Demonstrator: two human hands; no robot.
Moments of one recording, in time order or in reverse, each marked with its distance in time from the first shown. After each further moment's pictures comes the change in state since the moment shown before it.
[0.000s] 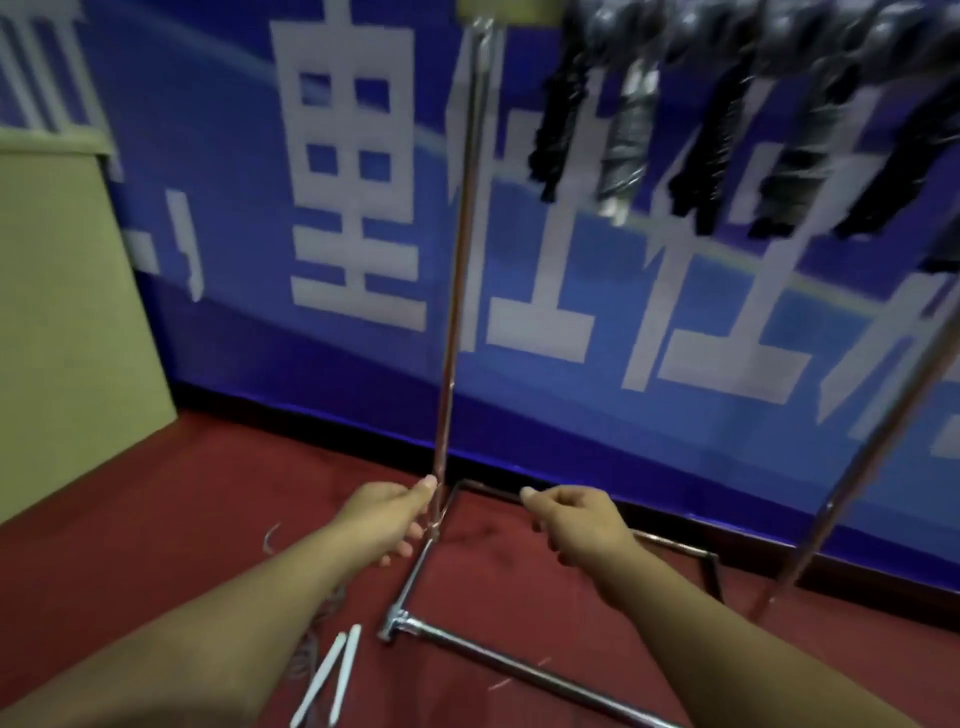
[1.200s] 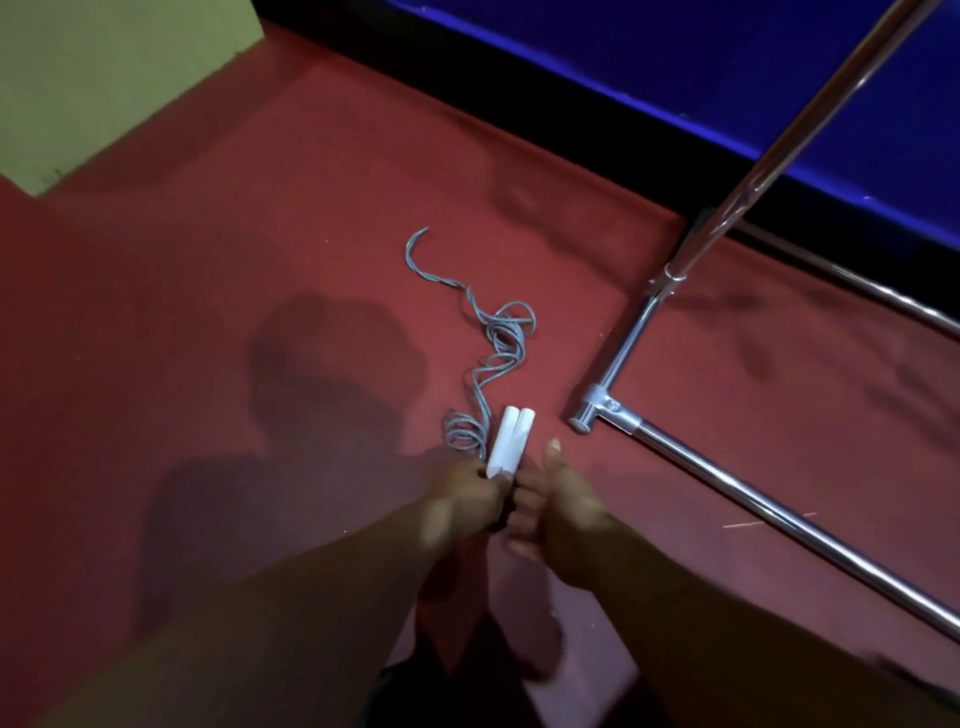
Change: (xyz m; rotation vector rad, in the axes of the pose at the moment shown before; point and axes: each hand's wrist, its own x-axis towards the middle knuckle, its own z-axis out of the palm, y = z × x) left_hand 0.150 -0.398 0.028 -0.085 -0.161 -0.512; right_hand 0.083 0.271 0.373 0.341 -0.424 1.039
